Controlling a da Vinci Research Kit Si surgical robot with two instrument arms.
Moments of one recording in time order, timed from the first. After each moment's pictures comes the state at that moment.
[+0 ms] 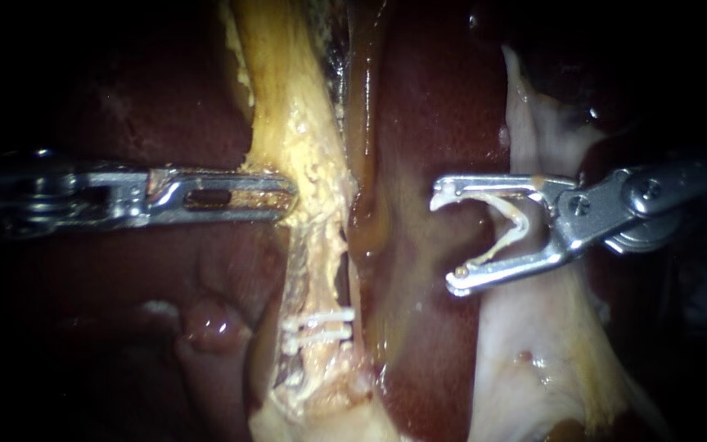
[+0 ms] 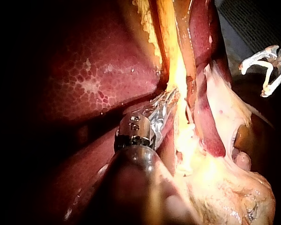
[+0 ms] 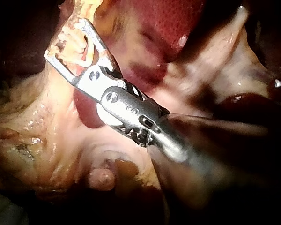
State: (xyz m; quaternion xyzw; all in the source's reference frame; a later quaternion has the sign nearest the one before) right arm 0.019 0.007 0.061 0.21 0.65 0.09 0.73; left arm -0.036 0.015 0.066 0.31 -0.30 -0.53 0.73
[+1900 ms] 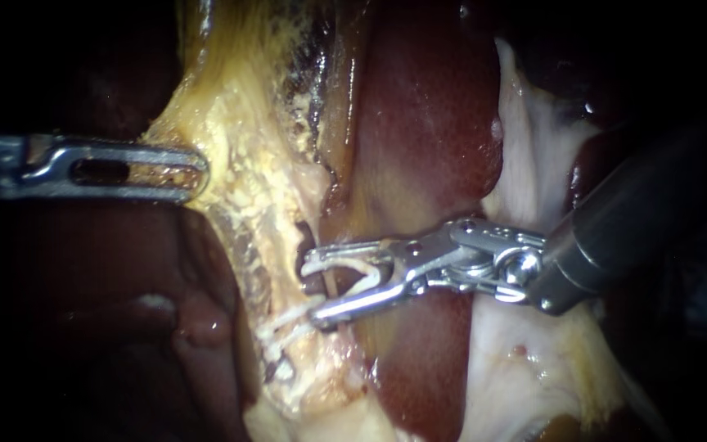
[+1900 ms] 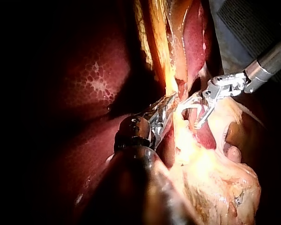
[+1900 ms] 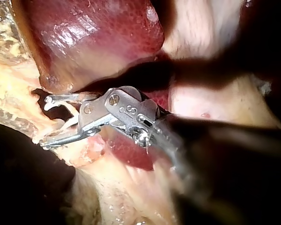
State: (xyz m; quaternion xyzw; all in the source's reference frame) right arm 0.033 0.002 0.078 0.43 0.54 0.23 0.69; left arm -0.029 0.021 0.053 0.28 -0.34 -0.55 0.71
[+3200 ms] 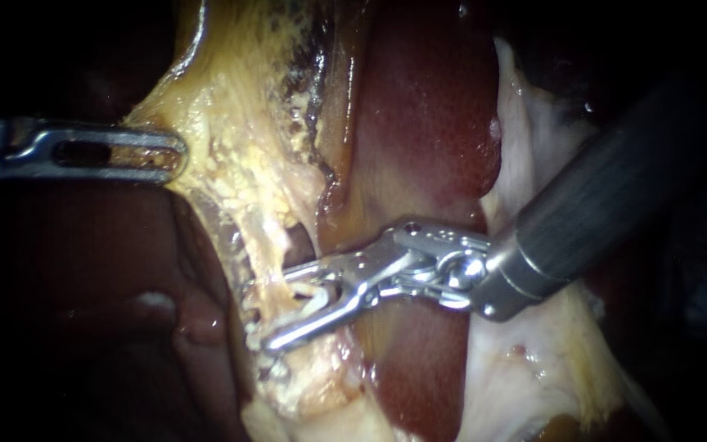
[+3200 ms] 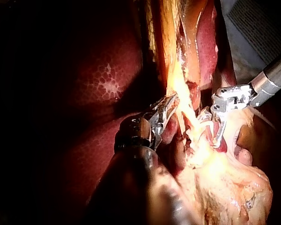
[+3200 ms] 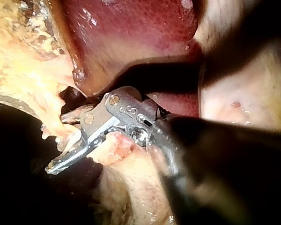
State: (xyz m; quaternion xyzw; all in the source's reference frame) right arm 0.039 0.001 0.076 0.54 0.58 0.15 0.59; left arm -0.027 0.022 0.055 0.28 -0.34 -0.56 0.70
